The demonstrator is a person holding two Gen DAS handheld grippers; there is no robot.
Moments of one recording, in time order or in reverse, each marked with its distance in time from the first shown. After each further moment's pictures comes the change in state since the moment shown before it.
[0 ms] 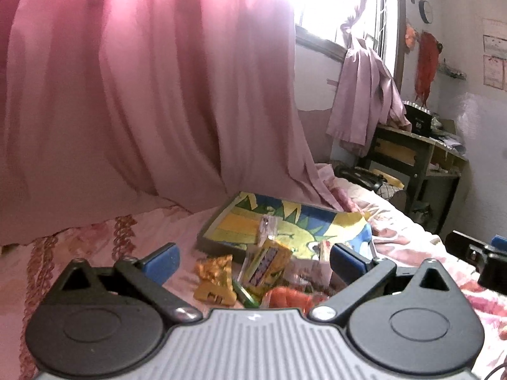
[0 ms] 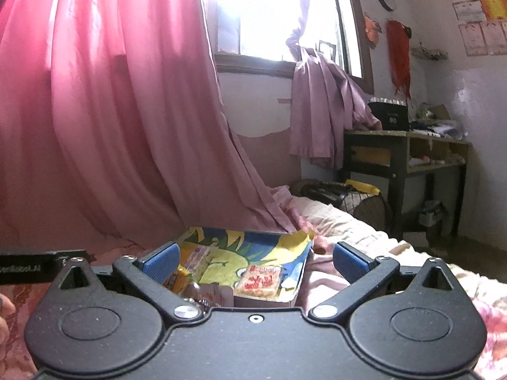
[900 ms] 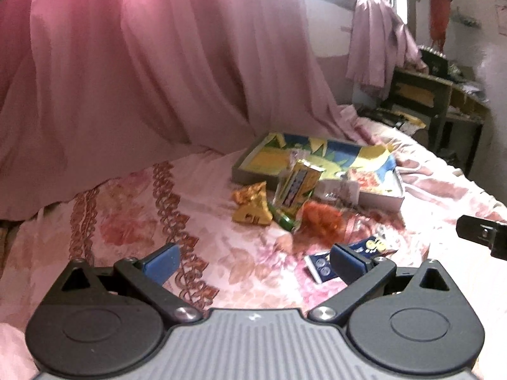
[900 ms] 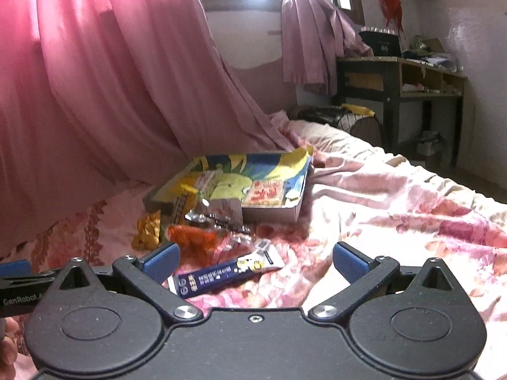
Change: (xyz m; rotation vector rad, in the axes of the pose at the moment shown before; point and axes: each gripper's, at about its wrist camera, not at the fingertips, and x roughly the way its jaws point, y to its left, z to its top) left arm -0.040 0.002 -0.052 0.073 0.177 0.130; right arm -0.027 0.008 -0.045 0.076 0.262 -0.004
